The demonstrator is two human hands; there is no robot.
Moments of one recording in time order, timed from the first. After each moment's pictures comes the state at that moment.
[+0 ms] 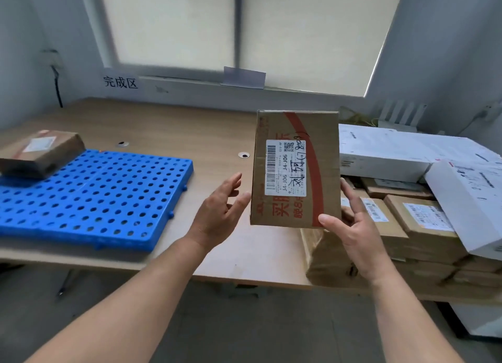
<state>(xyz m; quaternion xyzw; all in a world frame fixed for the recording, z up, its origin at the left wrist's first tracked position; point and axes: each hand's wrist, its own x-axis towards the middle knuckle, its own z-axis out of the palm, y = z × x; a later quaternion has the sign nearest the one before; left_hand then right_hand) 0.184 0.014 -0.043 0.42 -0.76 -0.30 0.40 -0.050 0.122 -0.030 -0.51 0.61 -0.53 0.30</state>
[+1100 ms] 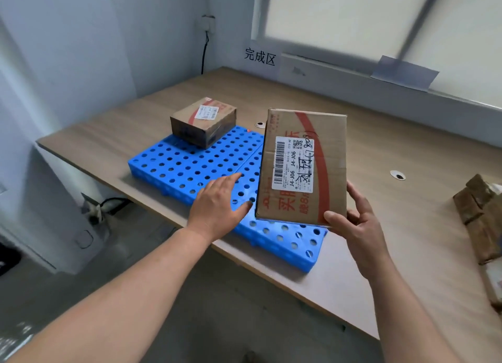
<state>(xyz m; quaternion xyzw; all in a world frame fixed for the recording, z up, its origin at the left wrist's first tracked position) 0.559 -0.098 -0.105 0.66 -0.70 -0.07 0.28 0.292 -0.092 -0.081 -0.53 0.52 -0.48 0.47</state>
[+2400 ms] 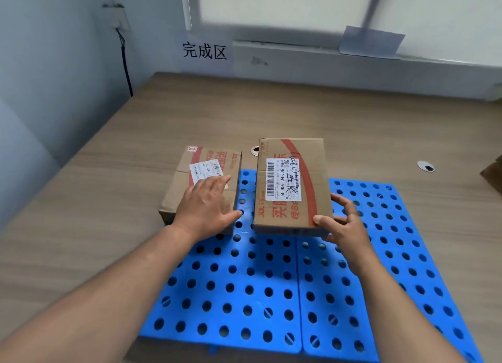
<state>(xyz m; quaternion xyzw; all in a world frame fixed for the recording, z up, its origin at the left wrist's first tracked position) 0.763 -0.432 -0.107 0.52 -0.84 -0.10 0.13 0.500 -0.332 -0.129 -0.35 0.68 -0.49 0.41</state>
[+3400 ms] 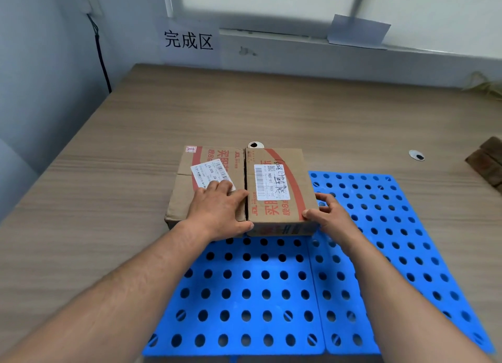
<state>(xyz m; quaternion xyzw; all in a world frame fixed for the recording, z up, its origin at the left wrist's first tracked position) 0.766 -0.459 -0.111 0.46 -0.89 -0.06 -0.03 0.525 -0.372 -0.136 -0.37 0.75 -0.36 0.41</state>
